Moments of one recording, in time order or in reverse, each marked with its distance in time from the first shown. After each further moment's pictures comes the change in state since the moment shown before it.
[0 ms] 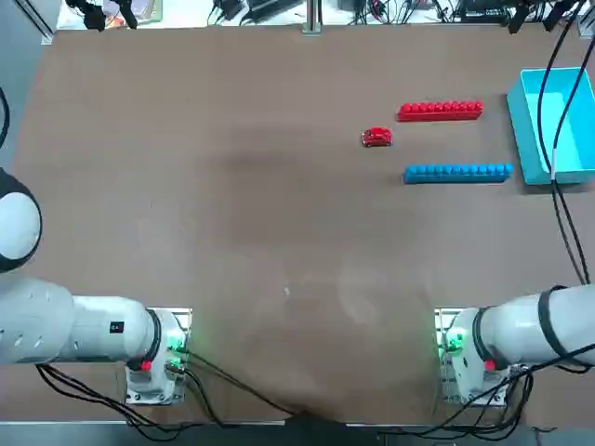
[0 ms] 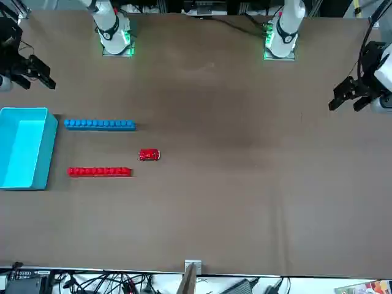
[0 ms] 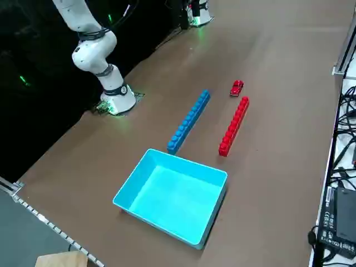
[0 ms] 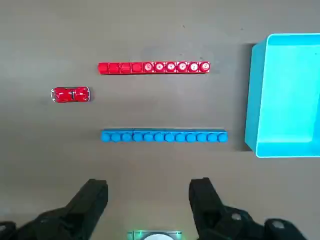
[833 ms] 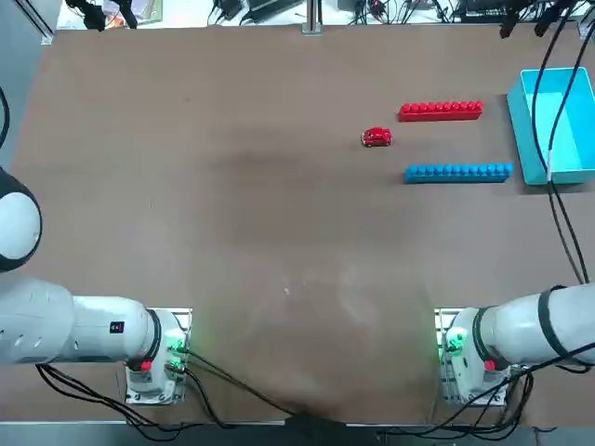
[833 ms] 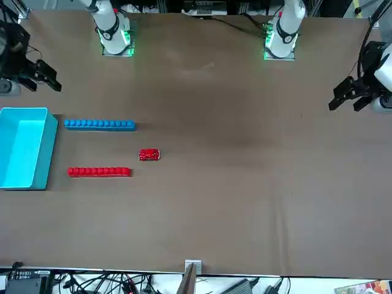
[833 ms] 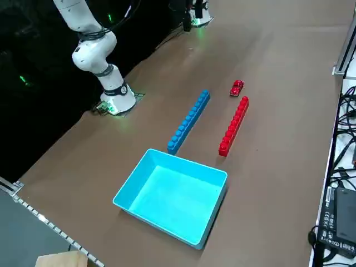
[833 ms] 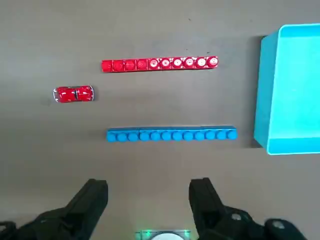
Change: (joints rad) arm 0.015 0.016 0.010 -0.014 0.006 0.006 0.044
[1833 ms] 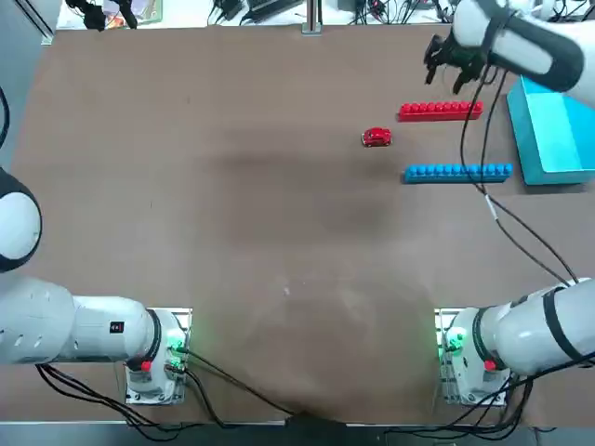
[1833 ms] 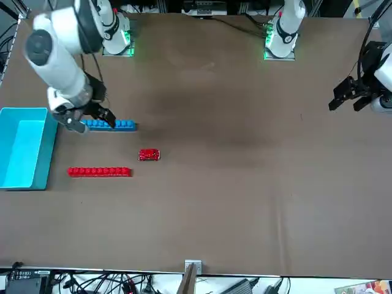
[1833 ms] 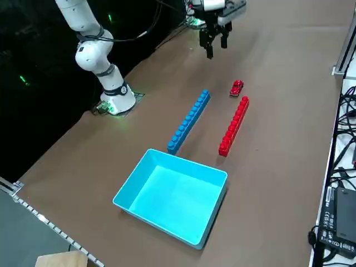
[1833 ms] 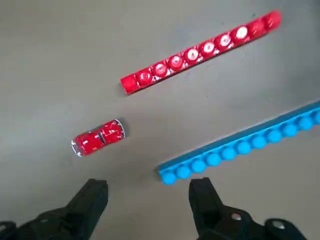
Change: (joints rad) arm 0.219 0.047 0.010 -0.409 0.003 0.536 0.603
